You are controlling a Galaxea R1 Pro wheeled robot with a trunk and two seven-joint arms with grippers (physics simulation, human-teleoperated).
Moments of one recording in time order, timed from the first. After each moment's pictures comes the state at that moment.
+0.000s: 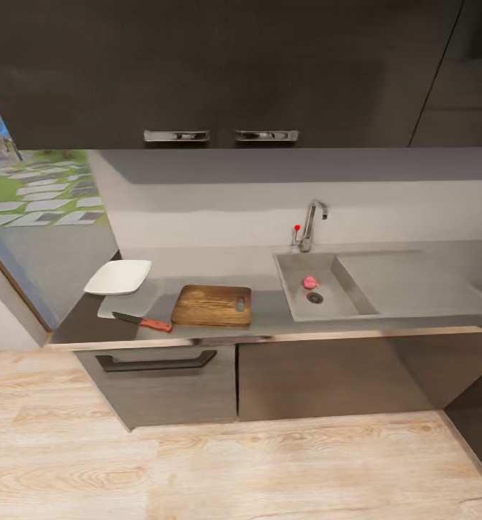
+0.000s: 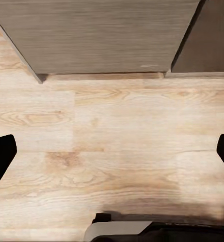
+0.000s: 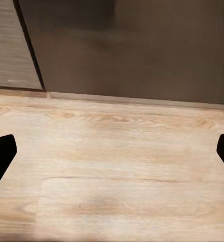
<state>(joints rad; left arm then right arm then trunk) 0.41 -0.02 -0.09 -1.44 0.02 0.04 0.14 0.18 -0.04 0.23 -0.95 0.03 -0.36 -0.25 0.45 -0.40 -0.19</state>
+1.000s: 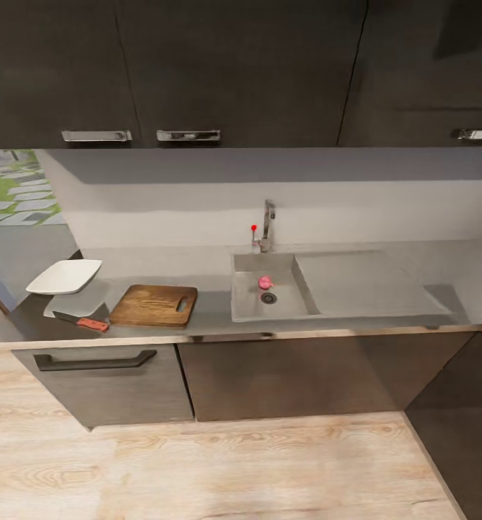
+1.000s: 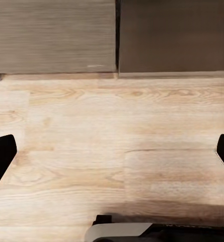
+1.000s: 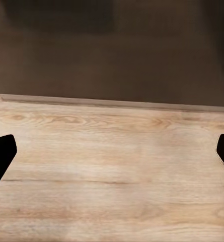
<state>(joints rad) 0.41 -0.01 -0.09 -1.44 0.01 0.03 0.14 0.18 -0.05 0.23 -0.95 0.01 -0.39 -0.25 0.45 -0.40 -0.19</state>
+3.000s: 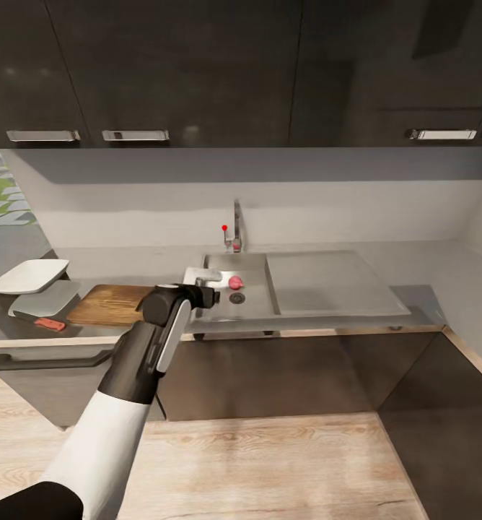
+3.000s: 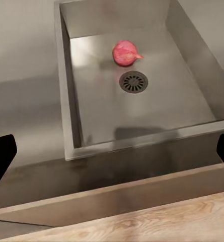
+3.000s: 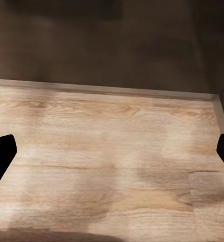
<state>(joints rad) -0.84 -0.16 -0.22 -1.35 0.08 1.01 0.20 0.18 -0.04 0.23 -0.90 0.01 -0.40 -0.25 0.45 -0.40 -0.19</state>
